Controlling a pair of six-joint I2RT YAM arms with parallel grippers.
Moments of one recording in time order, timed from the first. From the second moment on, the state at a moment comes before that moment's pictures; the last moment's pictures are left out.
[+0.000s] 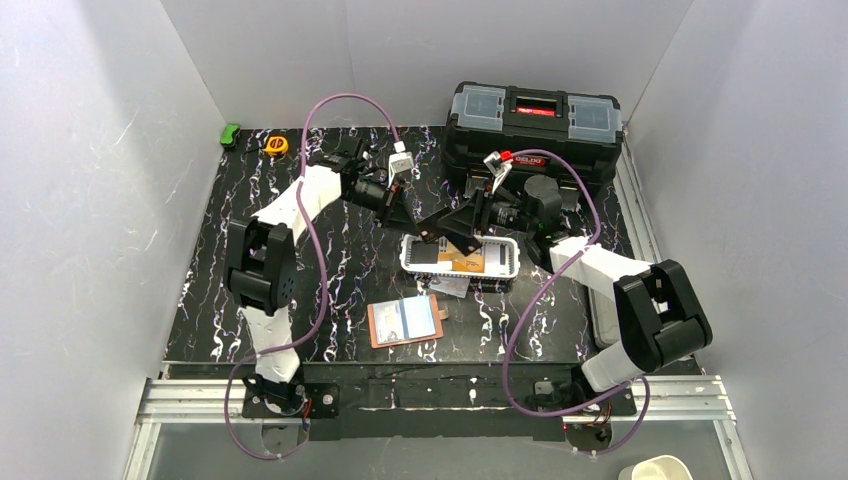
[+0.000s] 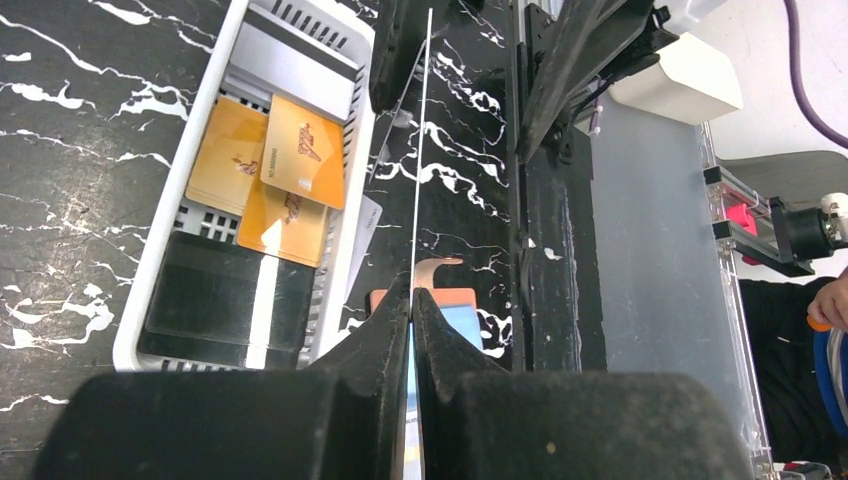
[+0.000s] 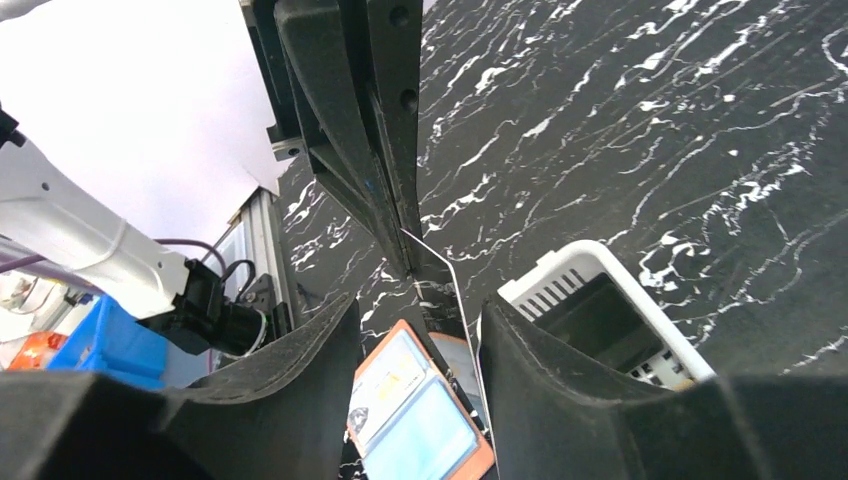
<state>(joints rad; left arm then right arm) -0.33 1.89 1.56 -0.89 1.22 0.56 0.44 1.50 0.80 0.61 -0.80 0.59</state>
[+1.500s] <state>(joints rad) -0.27 1.60 1.44 -0.61 1.30 0.03 0.44 1.23 0.64 0.83 -0.82 0.84</state>
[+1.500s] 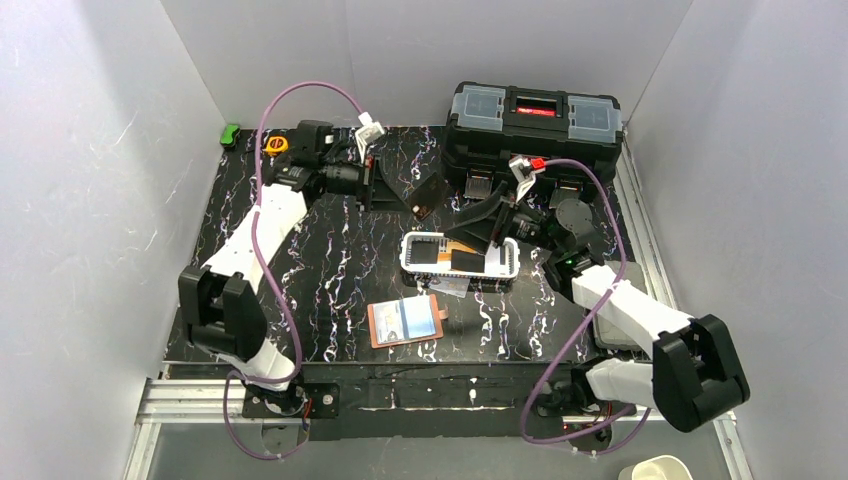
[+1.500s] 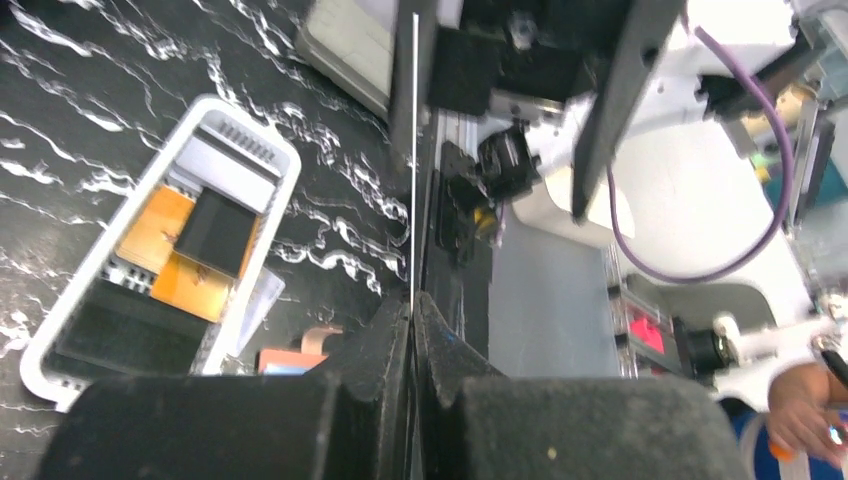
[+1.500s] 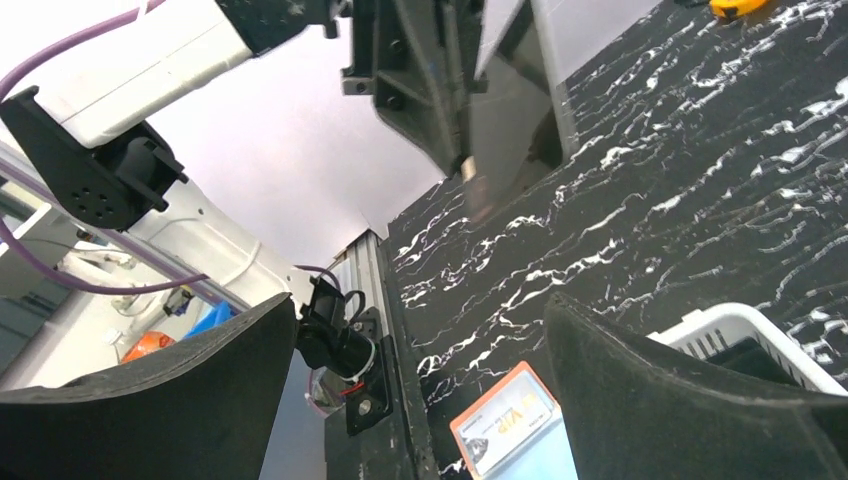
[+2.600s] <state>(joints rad) -0.26 1.30 1.19 0.12 1.24 -0.70 0.57 1.34 0.92 0.89 -0.75 0.94</state>
